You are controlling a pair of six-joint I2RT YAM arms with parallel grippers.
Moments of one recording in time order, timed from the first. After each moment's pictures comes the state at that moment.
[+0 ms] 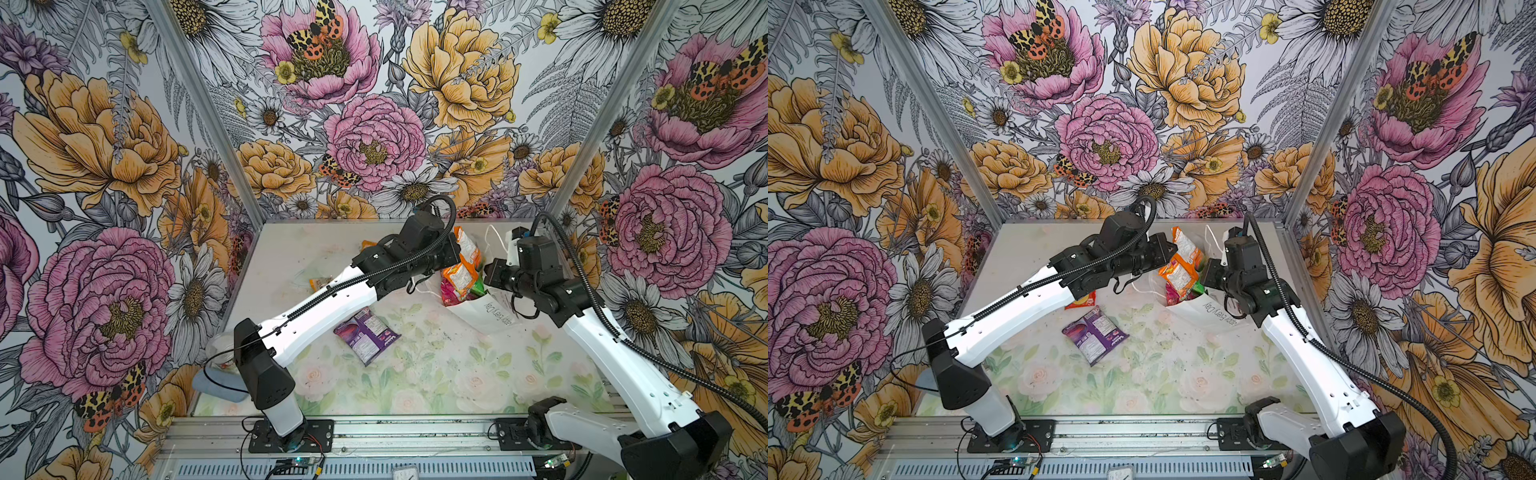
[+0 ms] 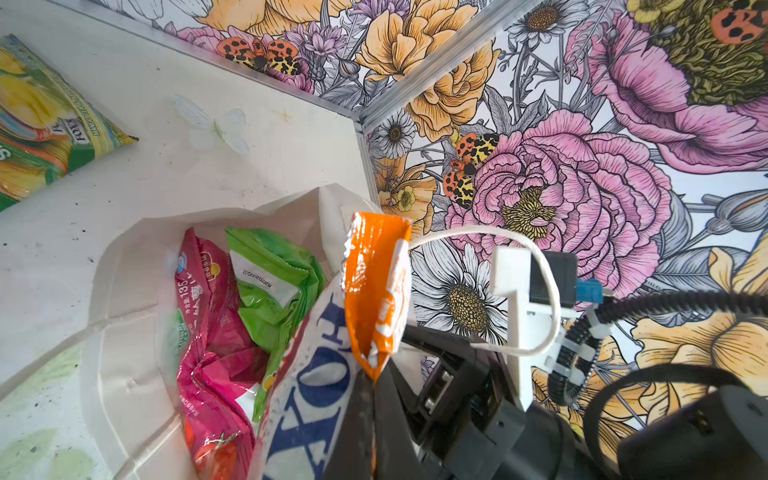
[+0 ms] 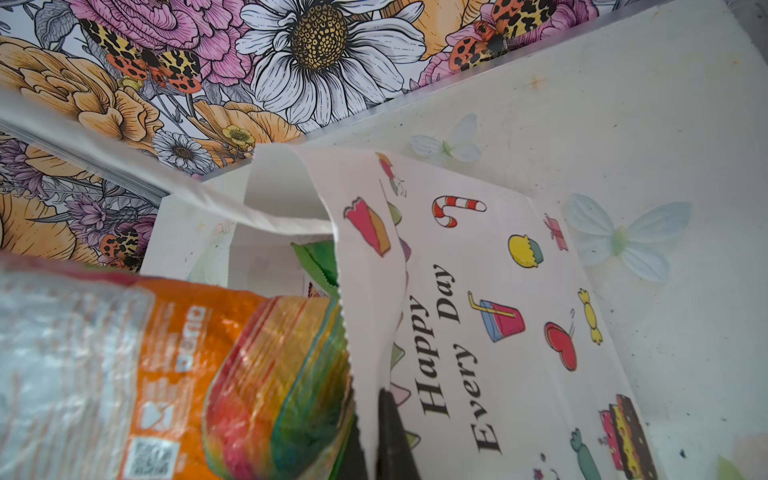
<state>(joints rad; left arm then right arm) -0.91 1.70 1.78 -0.51 -0.04 -0.96 0.32 1.13 1.15 -0.69 -0.04 0.52</state>
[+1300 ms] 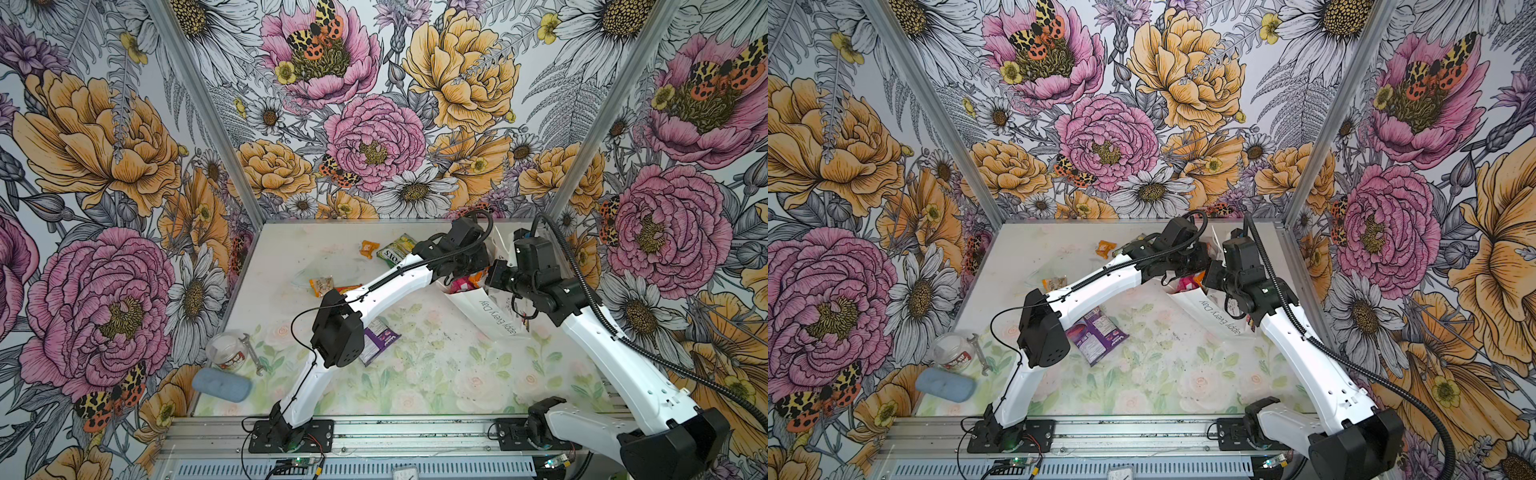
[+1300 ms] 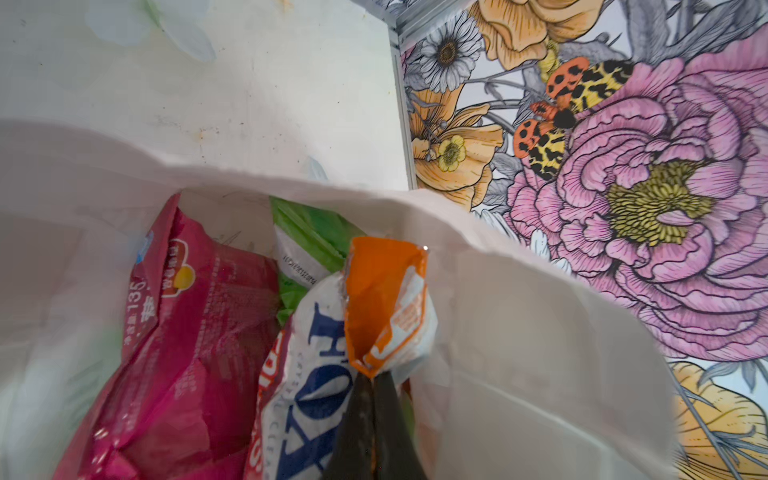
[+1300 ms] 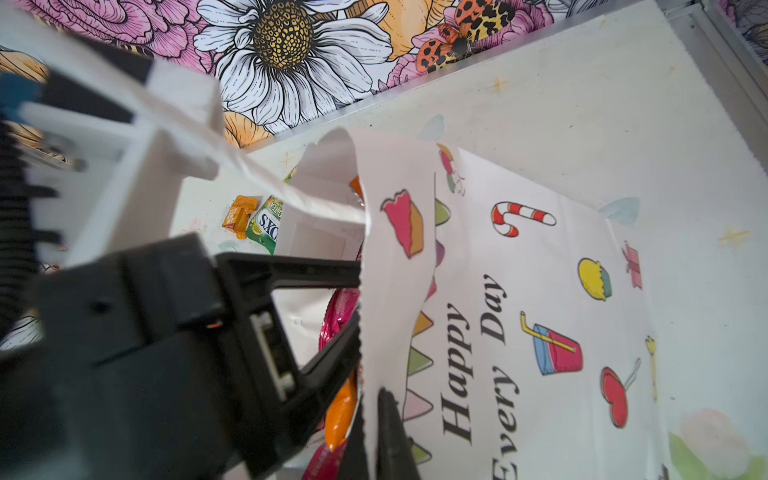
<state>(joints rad) -0.91 2.25 2.20 -0.59 0.11 -1.00 0.33 1.14 1.15 -0.72 0.03 0.51</state>
